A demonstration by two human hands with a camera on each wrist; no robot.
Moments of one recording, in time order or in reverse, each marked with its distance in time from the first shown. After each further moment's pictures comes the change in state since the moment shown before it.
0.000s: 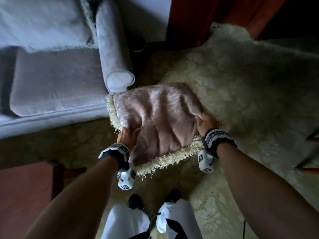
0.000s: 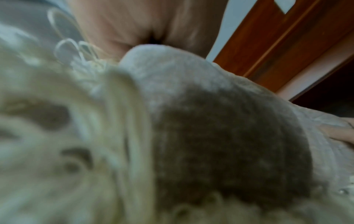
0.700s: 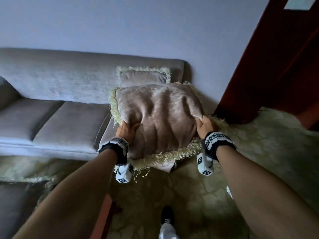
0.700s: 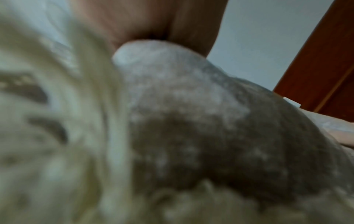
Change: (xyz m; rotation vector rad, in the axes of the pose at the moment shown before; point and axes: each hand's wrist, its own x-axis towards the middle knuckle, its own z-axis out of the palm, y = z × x) left_hand 0.005 0.066 -0.408 -0.088 0.486 0.085; right_hand 0.009 -0.402 -0.144 0.321 -0.093 -0.377
